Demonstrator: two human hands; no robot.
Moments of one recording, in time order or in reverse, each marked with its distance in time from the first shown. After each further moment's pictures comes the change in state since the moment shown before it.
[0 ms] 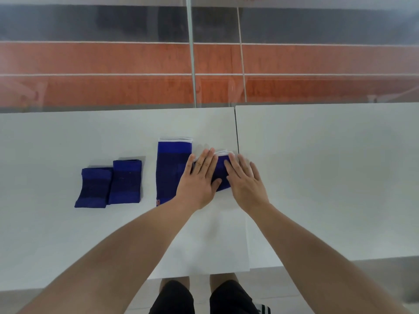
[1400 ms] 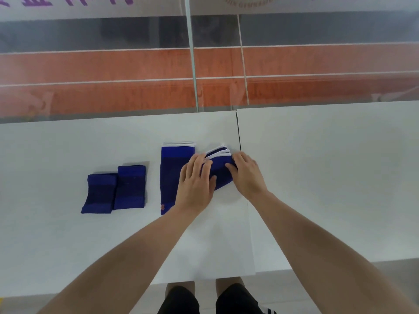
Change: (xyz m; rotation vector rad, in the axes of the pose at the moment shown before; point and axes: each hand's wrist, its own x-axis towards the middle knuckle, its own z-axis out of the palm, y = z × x) left_hand -0.012 -0.005 -0.006 -0.346 0.391 -0.105; right_hand 0.039 -0.006 -0.030 0.473 0.060 0.177
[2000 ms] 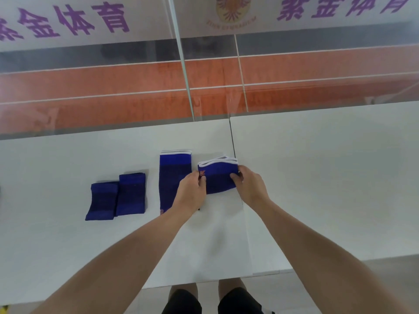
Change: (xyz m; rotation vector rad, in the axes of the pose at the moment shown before) left_hand 0.012 0.011 -0.030 -0.465 -0.221 -0.431; right_hand -0.024 0.006 -0.019 0.171 -0.042 0.257
